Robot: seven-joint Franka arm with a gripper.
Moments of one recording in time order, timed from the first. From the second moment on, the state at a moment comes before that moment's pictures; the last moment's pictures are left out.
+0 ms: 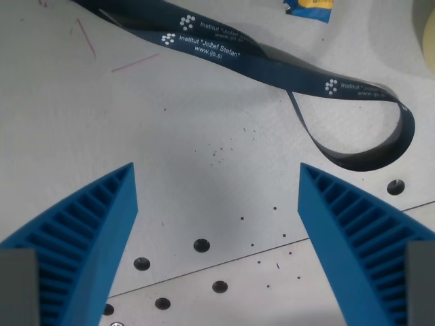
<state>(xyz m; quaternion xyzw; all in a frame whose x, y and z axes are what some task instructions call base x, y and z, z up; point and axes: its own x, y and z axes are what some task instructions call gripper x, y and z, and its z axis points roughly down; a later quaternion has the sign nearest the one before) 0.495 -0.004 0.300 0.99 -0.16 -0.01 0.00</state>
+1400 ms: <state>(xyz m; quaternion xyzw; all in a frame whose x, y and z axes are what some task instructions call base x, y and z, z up) 0.506 -0.025 0.277 0.98 -0.18 0.00 0.00</state>
